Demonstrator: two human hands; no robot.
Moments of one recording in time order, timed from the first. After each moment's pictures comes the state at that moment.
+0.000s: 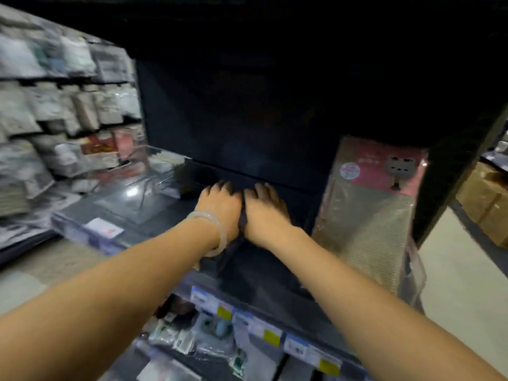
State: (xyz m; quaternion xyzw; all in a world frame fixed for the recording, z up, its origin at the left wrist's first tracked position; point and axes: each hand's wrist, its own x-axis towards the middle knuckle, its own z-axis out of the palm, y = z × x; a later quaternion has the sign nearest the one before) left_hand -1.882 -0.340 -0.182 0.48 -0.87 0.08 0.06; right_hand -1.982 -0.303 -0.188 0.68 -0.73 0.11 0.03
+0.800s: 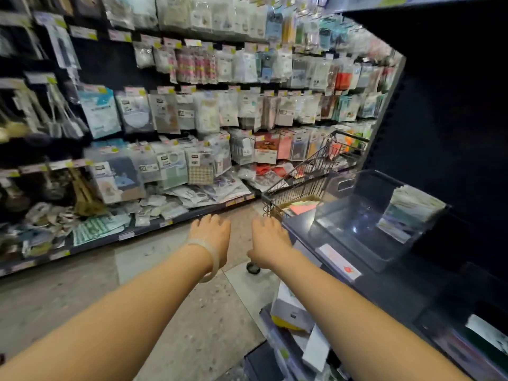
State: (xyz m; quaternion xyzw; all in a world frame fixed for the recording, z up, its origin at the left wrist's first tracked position) left_hand -1.422 -0.437 -0.250 0.75 -0.65 0.00 -0.09; right_hand -1.539 -0.485 -0.265 0.84 -0.54 -0.02 -0.08
